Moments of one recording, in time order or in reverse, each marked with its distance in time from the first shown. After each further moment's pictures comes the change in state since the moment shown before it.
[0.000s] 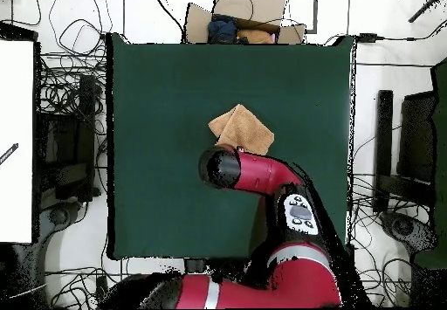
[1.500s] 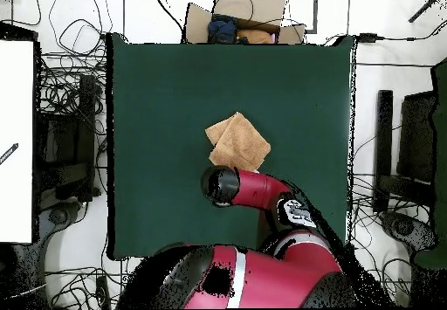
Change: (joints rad) arm -0.054 0.098 0.040 0.066 -0.027 0.056 0.000
